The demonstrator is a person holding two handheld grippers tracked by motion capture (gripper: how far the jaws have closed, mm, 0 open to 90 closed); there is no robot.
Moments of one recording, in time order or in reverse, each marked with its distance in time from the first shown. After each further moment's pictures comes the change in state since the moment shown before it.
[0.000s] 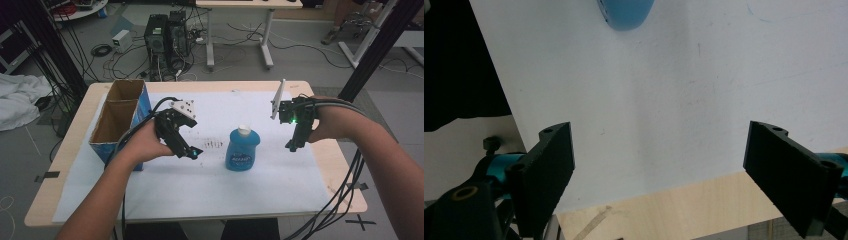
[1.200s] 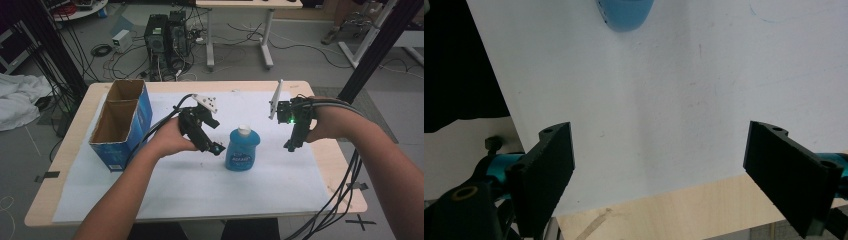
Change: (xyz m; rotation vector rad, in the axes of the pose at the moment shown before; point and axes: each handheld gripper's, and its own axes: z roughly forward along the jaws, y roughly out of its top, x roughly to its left) left arm 0.013 0.035 0.046 -0.035 -0.147 -0.040; right arm -0.003 0.003 0.005 0.005 0.007 0.000
